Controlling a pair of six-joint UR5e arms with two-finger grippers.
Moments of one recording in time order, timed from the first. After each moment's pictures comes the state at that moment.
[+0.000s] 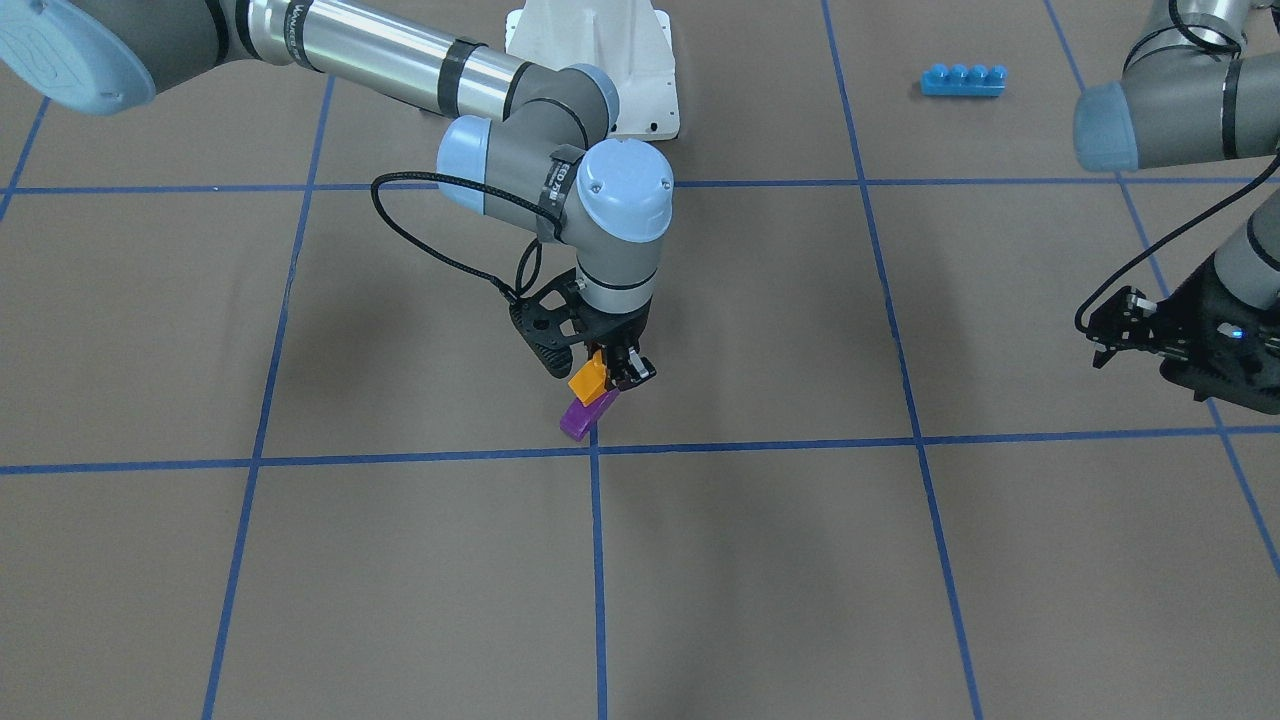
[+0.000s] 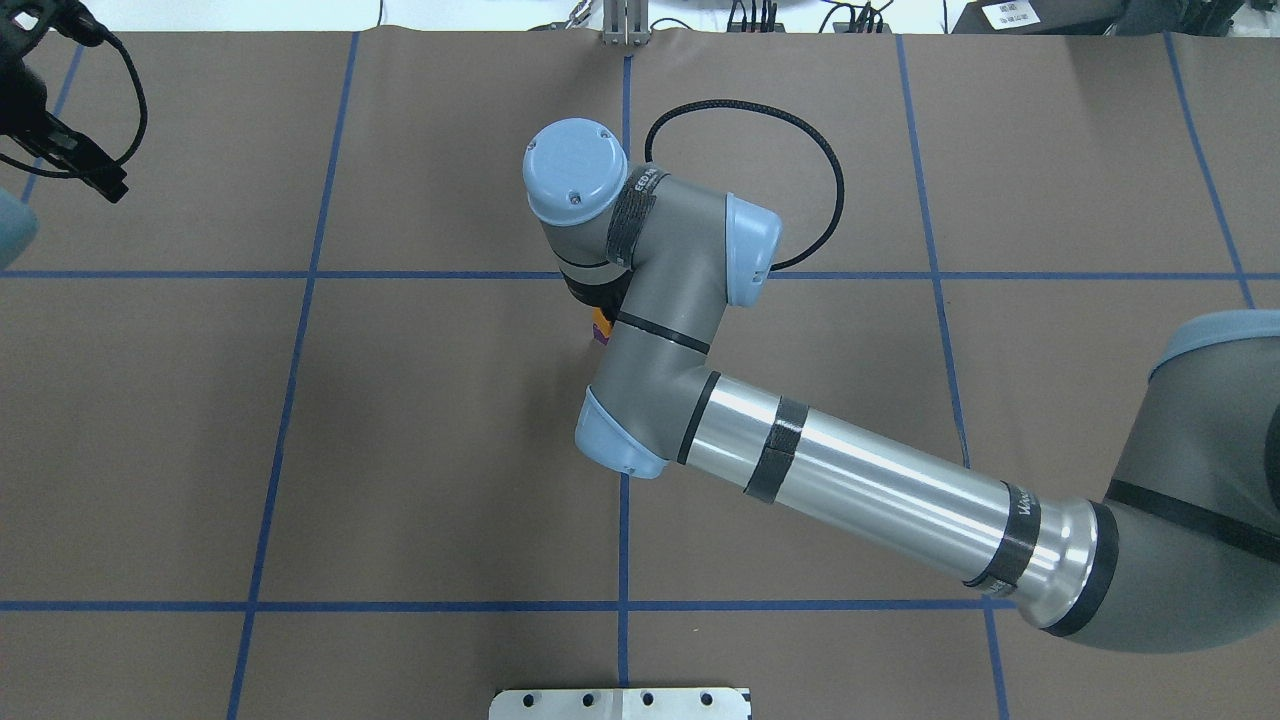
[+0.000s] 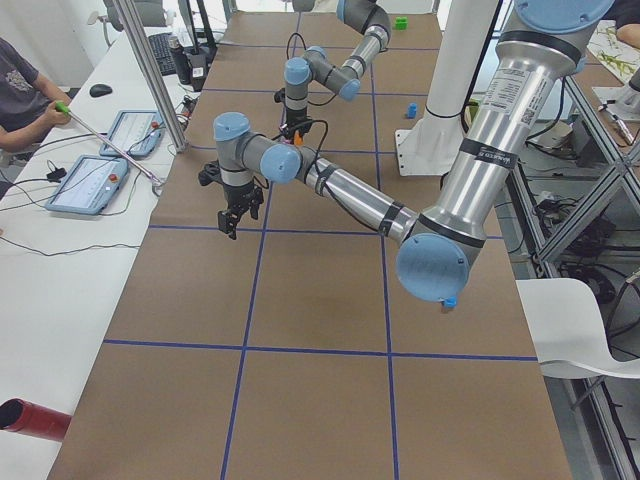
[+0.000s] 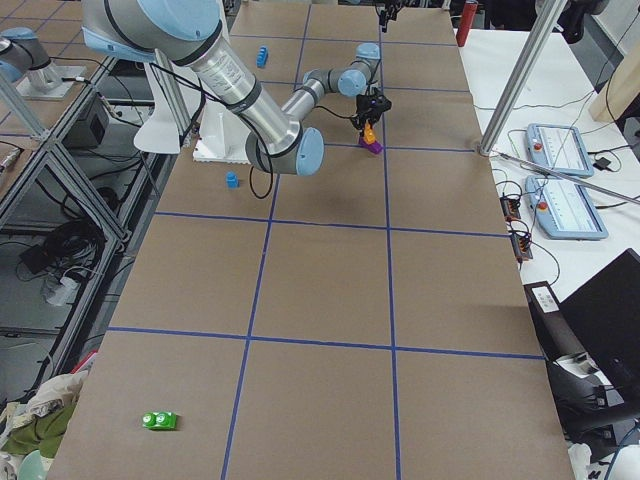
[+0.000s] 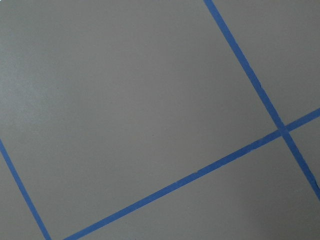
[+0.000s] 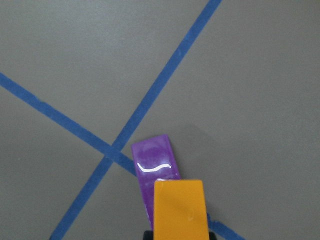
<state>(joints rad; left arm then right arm) -1.18 -1.93 -1.69 -1.46 -2.13 -0.02 0.55 -0.55 1.20 -1.56 1.84 2.15</state>
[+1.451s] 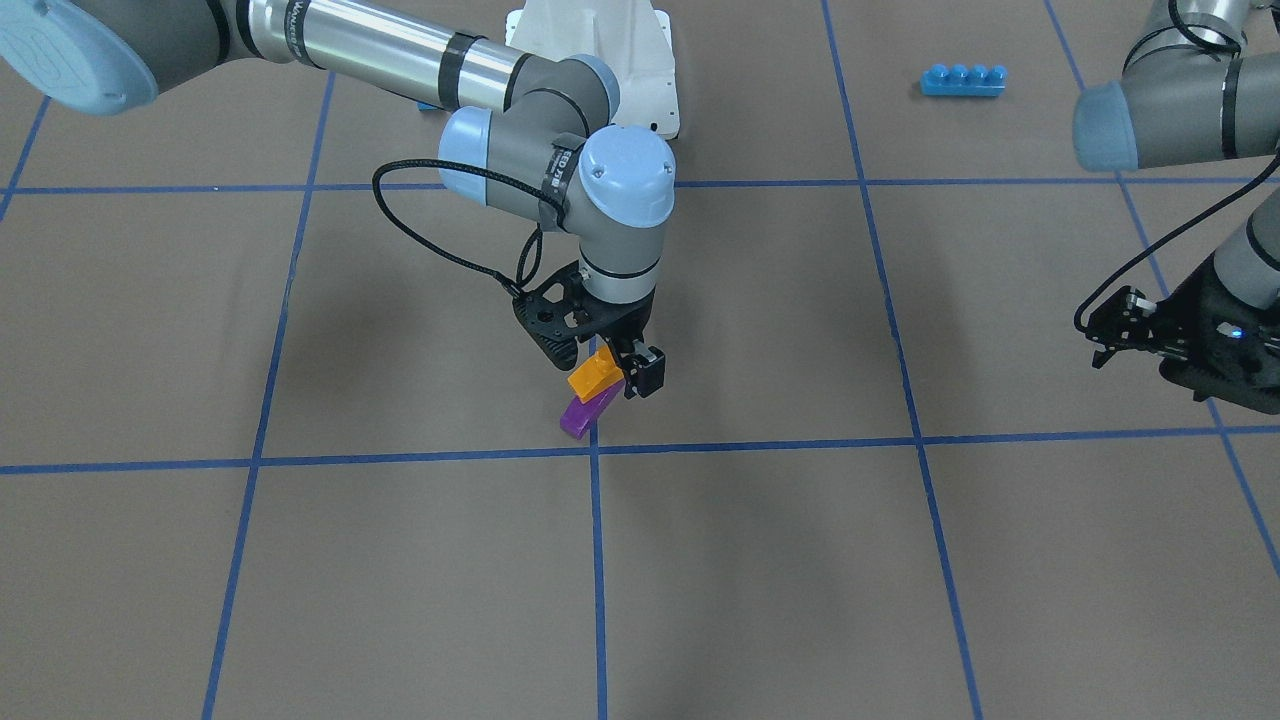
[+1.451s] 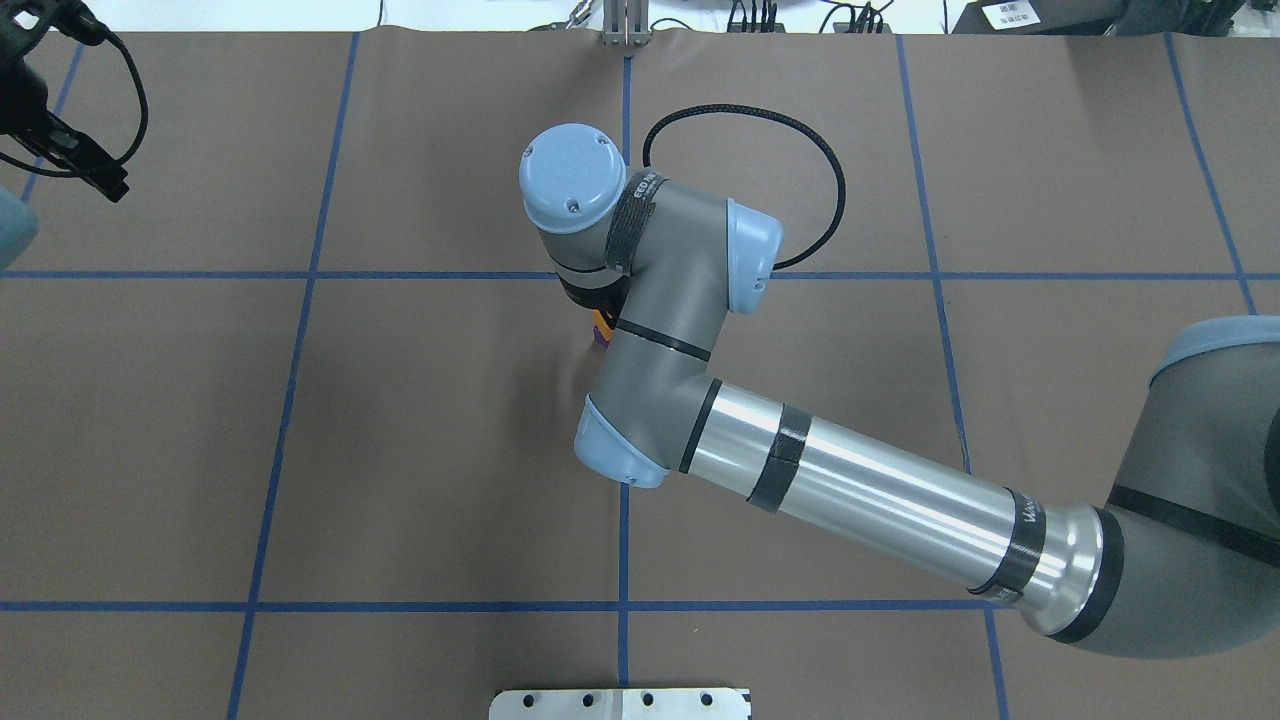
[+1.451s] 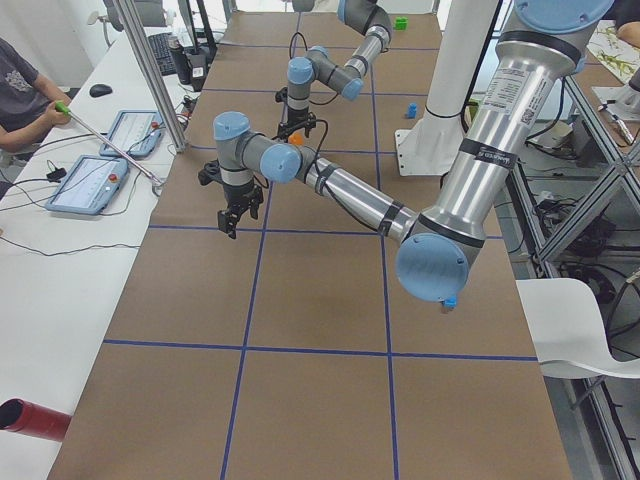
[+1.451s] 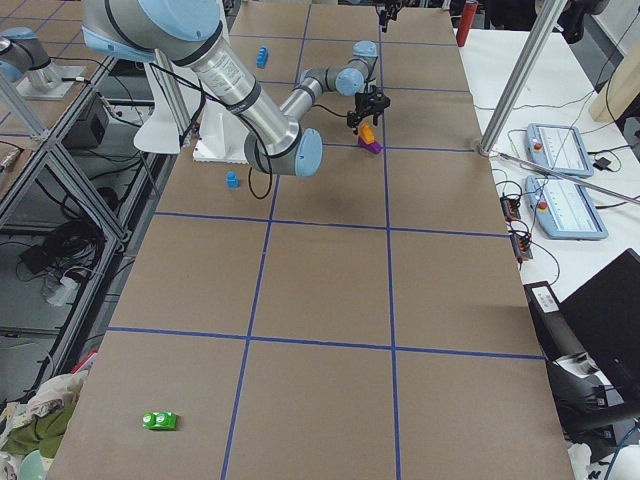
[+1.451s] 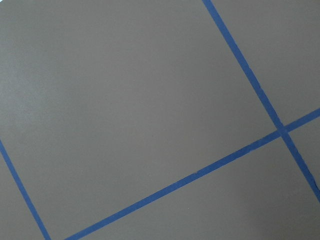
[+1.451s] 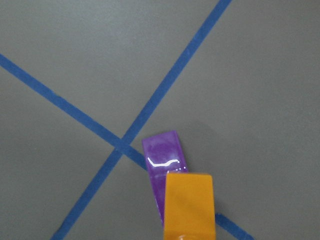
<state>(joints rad) -1.18 -1.93 -1.69 -1.46 -2.13 -0.02 0.56 -0.56 1.27 -1.57 1.82 2.13</state>
